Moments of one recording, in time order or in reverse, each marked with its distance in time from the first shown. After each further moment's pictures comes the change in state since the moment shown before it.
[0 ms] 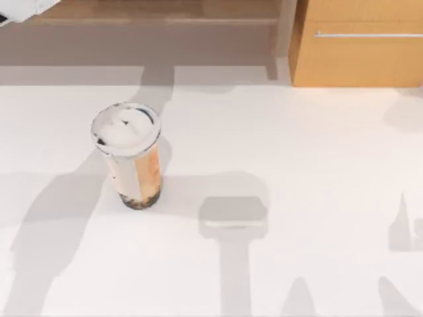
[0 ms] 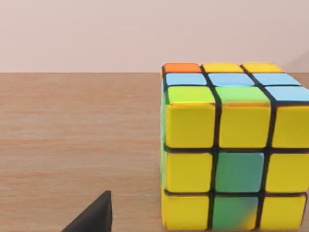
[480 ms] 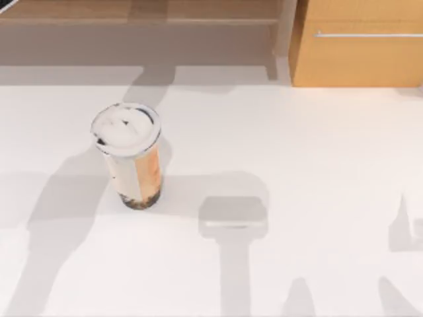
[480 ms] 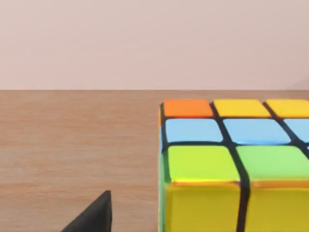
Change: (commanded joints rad) left arm 0.040 0.176 0.232 -0.050 0.043 0.000; right arm 0.000 0.000 0.000 0.000 0.000 0.000
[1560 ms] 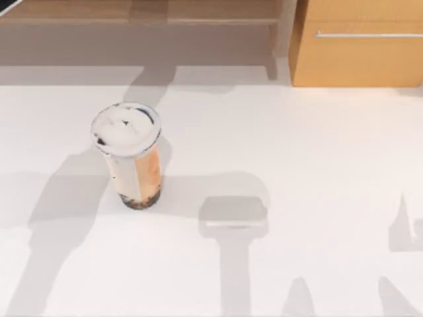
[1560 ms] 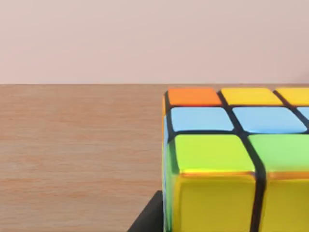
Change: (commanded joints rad) left arm 0.002 0.016 0.010 0.000 0.003 -0.001; right arm 0.000 0.000 0.000 0.000 0.000 0.000
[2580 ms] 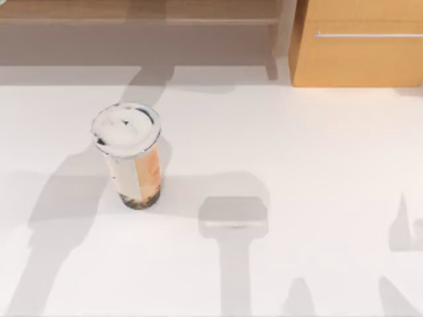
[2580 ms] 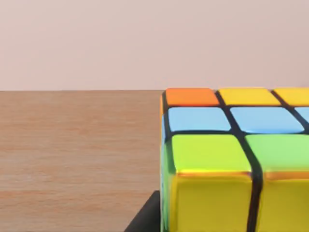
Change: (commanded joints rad) left arm 0.004 0.004 0.048 -0.052 -0.004 0.003; right arm 0.000 0.000 0.000 0.000 0.000 0.000
